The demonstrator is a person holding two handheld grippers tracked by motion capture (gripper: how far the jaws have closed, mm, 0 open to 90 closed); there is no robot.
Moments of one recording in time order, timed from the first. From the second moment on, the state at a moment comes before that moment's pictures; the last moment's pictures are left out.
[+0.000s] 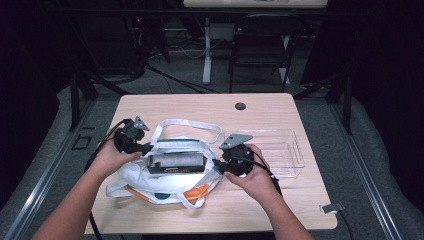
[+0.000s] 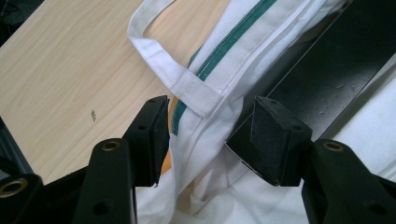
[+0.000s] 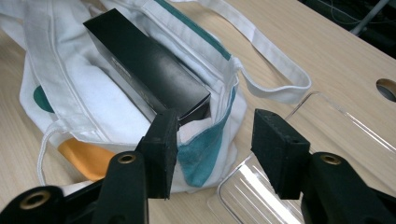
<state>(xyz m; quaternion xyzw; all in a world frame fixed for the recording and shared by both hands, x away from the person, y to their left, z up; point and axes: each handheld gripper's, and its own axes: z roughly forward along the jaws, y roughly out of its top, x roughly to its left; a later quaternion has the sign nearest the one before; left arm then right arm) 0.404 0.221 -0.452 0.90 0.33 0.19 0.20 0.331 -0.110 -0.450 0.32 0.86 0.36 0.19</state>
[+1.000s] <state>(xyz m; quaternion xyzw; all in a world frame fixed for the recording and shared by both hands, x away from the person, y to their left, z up) 0.400 0.207 -0.448 0.93 0.27 0.15 0.19 0.329 -0.114 -0.453 0.32 0.86 0.35 0.20</state>
